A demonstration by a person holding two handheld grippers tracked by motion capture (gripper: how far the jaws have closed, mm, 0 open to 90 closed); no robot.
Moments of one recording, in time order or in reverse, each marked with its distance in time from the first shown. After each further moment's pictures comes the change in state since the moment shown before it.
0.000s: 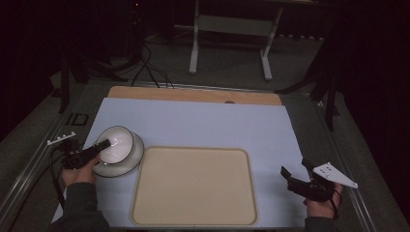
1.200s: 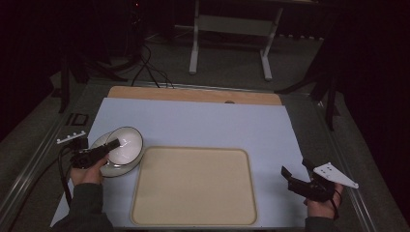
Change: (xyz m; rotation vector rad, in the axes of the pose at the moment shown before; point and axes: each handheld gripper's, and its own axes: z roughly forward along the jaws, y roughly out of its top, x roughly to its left) left arm -0.024 -0.004 0.007 0.028 -0.066 0.042; right arm -0.001 0.000 -0.001 -0.004 -0.003 0.000
